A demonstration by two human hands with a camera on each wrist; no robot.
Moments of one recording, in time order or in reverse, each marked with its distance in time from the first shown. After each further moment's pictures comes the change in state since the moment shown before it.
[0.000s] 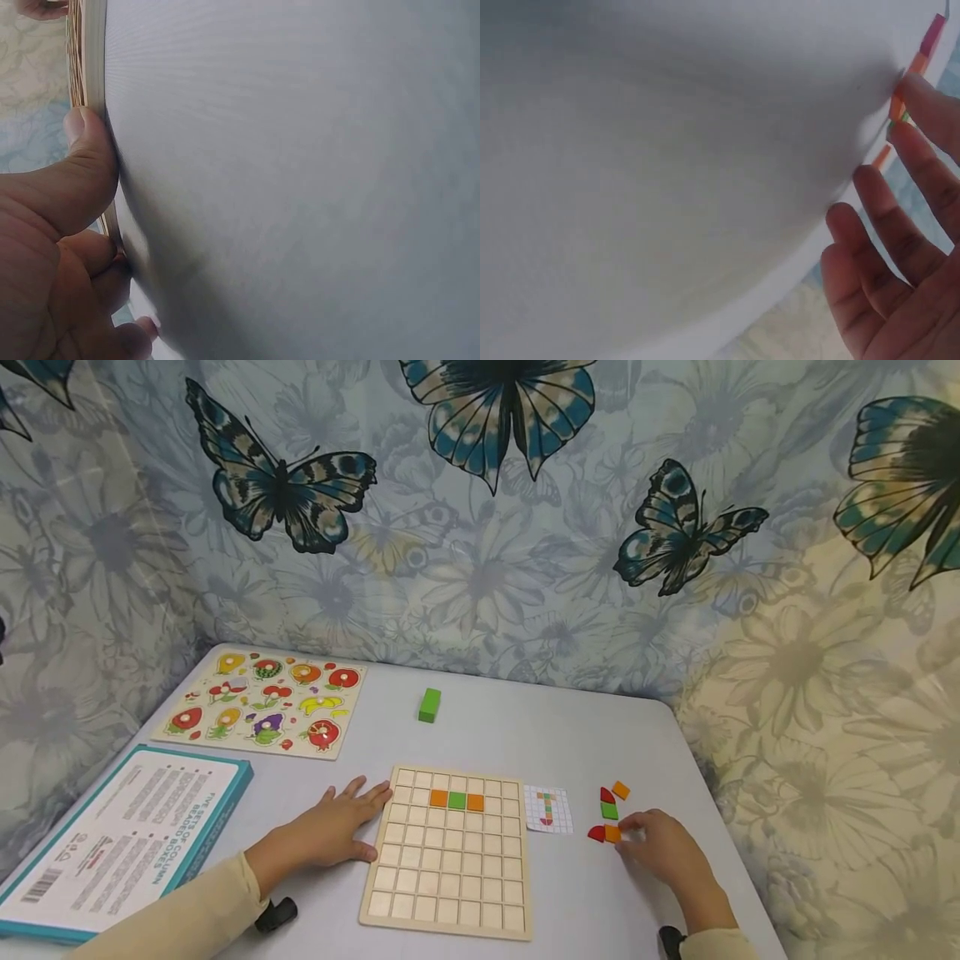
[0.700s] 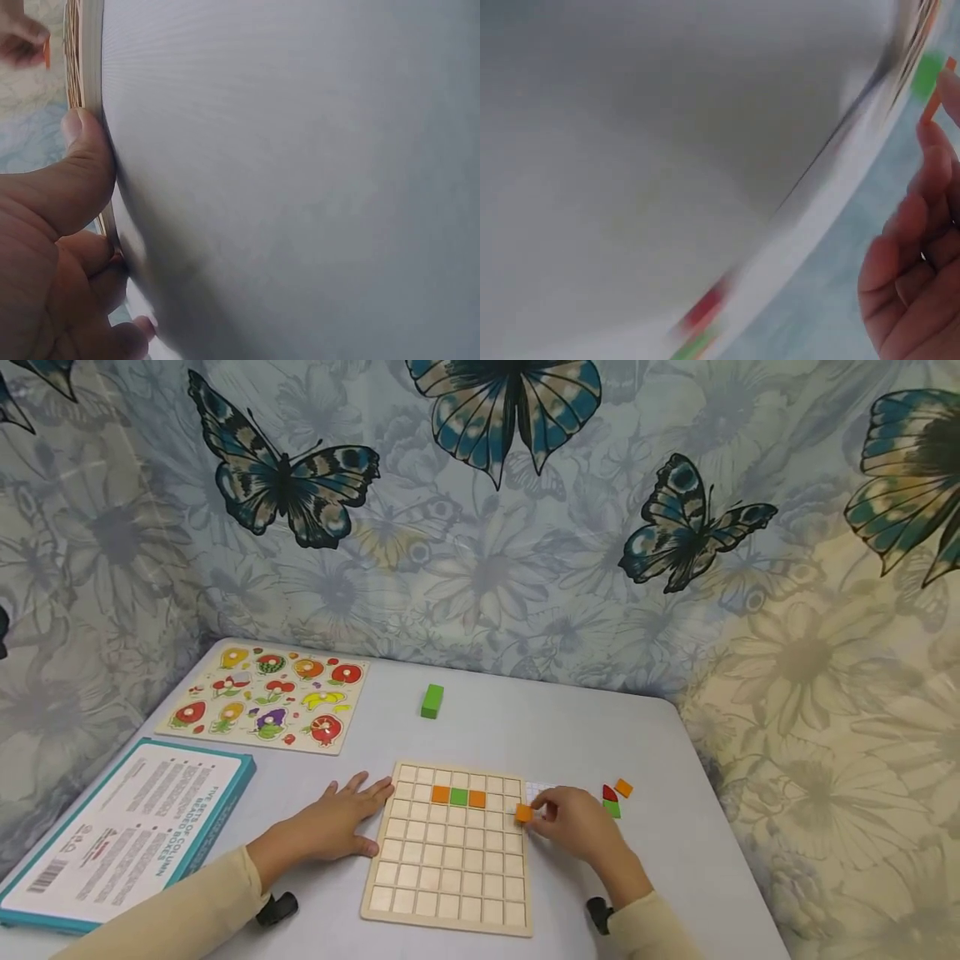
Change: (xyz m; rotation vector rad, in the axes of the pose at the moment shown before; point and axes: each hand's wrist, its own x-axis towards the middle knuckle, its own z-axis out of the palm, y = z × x) left_hand 0.002 -0.003 0.003 -0.001 -0.007 -0.015; right_hand 0.012 -0.114 0.030 0.093 0.032 -0.261
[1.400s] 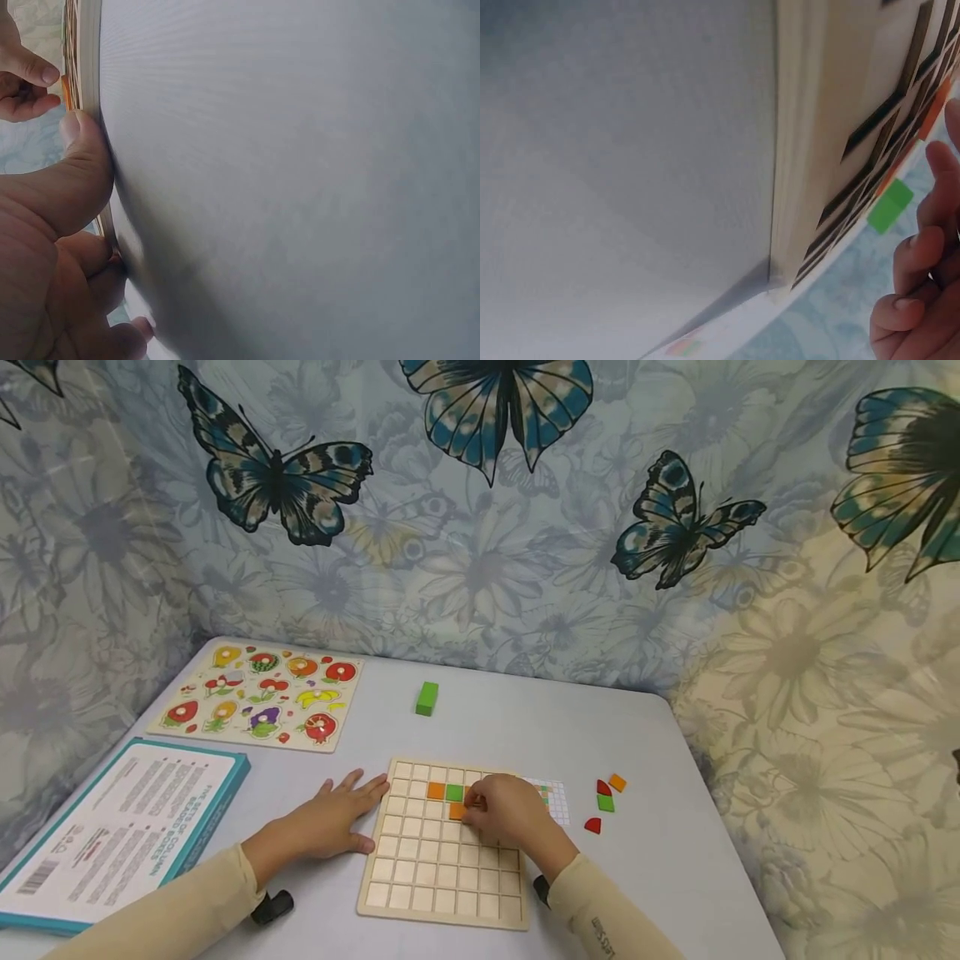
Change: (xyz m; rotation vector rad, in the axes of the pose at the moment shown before) left_hand -0.004 0.004 -0.005 -0.022 -0.004 -0.001; right_hand 0.033 -0.066 0.041 -0.185 -0.027 -0.226
